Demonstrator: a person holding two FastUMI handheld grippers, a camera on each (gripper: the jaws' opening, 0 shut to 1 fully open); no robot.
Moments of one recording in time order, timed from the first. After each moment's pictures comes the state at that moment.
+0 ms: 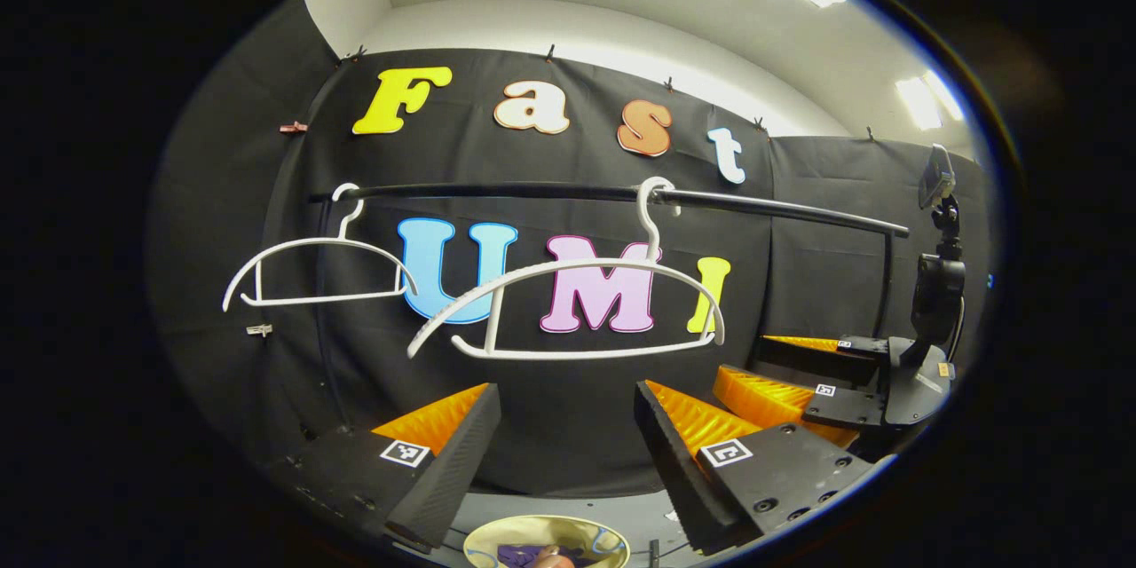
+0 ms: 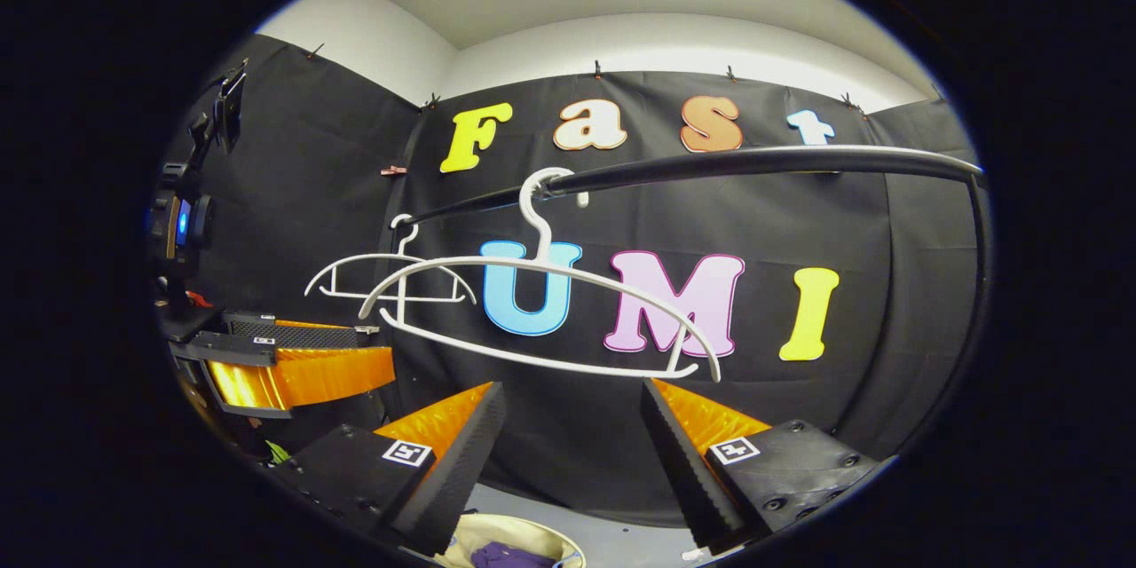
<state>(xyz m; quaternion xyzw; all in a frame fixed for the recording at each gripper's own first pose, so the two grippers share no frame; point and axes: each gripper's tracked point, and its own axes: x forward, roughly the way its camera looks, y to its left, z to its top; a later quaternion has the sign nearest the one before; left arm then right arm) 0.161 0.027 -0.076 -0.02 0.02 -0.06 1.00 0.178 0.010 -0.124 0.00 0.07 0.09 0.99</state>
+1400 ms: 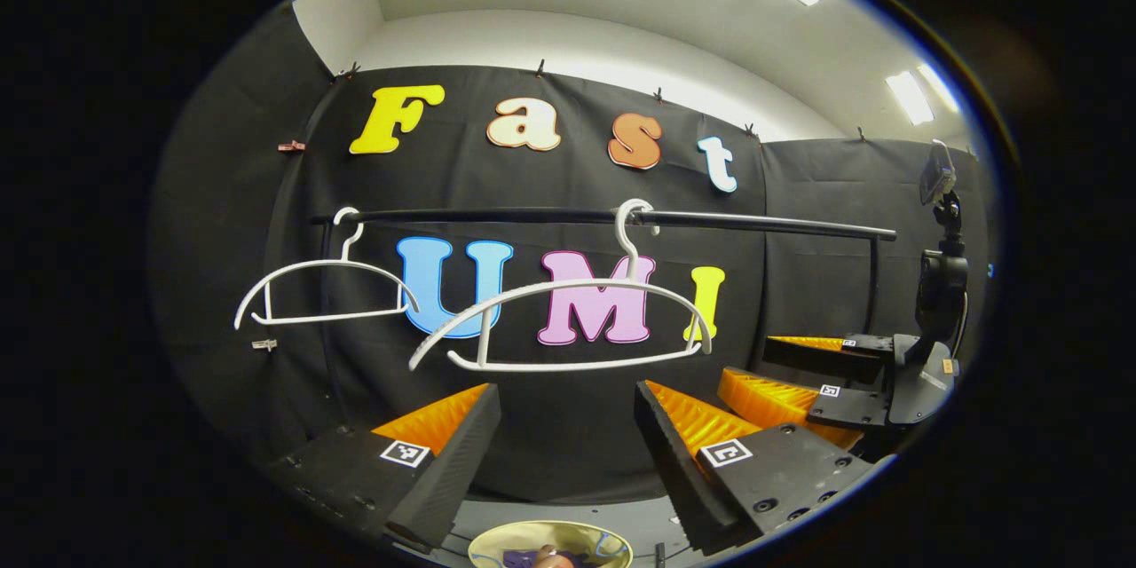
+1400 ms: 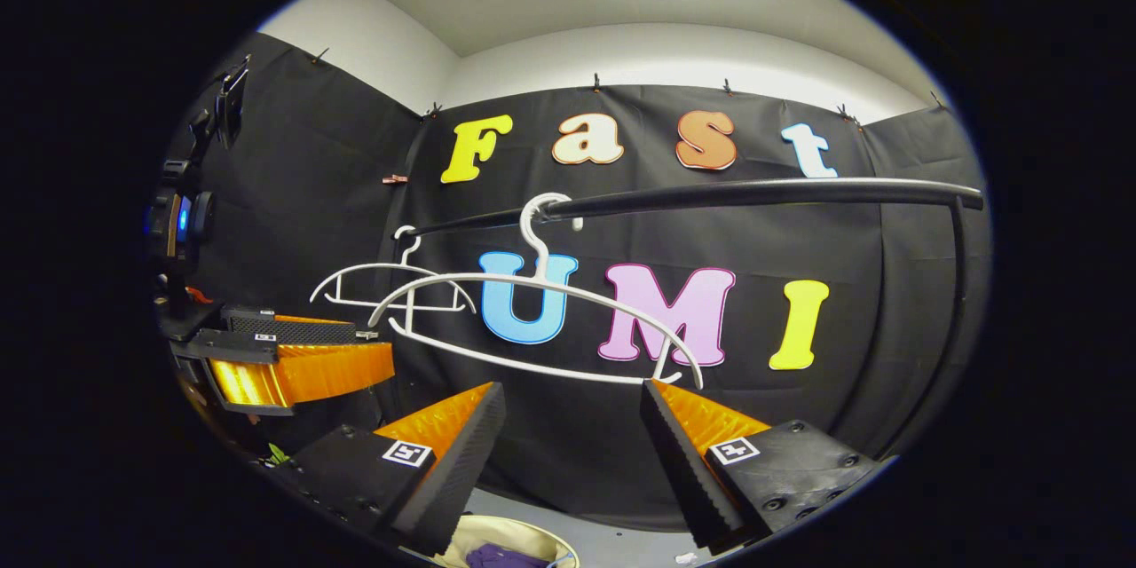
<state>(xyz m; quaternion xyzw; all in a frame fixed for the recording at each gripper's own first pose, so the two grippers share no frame) 0.144 0.021 -0.063 -0.01 0.00 -0.05 1.00 0.161 0.004 -0.105 -0.01 0.05 0.09 1.00</state>
